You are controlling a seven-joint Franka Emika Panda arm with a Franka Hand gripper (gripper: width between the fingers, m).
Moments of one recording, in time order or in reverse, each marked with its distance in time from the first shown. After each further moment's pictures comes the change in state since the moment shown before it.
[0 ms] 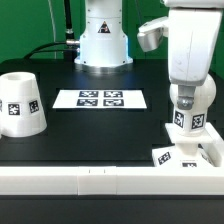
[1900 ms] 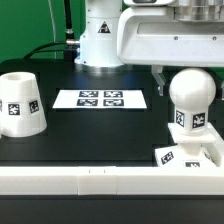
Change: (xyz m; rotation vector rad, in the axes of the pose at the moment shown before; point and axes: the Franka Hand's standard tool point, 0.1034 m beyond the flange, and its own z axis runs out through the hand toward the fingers) arm 0.007 -0.009 0.000 0.077 0.000 1.627
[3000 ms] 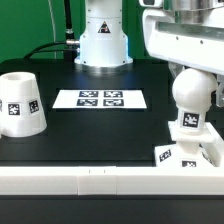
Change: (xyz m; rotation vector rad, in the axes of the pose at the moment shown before) arm -0.006 -0.011 0.002 0.082 -0.067 0.770
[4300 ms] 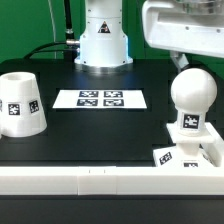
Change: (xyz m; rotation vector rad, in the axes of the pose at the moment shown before) arm -0.014 0.025 -0.017 -0.080 -0.095 -0.348
